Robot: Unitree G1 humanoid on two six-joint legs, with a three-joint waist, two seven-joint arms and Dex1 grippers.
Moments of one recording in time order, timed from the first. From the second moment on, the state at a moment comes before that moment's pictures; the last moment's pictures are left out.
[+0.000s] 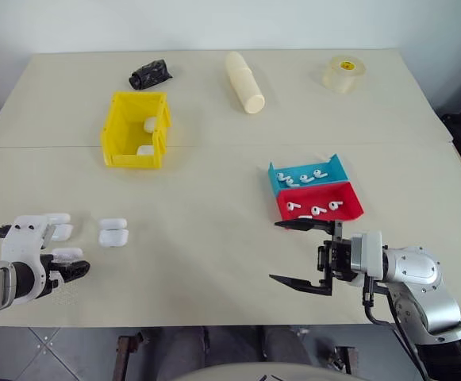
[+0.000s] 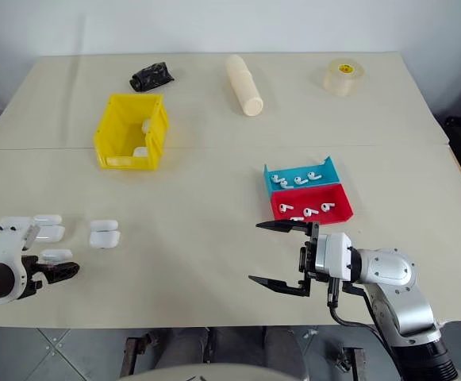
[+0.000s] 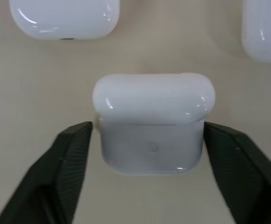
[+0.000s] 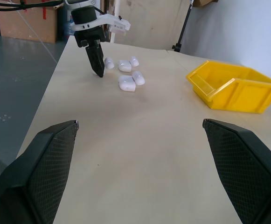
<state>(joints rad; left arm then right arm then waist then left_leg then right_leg) 0.10 0.98 0.61 -0.41 -1.18 1.59 0.24 -0.01 -0.61 0.03 -0.35 0.50 -0.13 1.17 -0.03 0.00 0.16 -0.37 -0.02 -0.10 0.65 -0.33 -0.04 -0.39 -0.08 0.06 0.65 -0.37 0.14</state>
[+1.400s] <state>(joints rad) 0.33 0.79 0.65 -0.59 -0.80 0.55 -0.76 -0.02 -0.62 0.02 -0.31 0.49 -0.13 1.17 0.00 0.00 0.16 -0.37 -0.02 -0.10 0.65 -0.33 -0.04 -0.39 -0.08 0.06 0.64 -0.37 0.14</state>
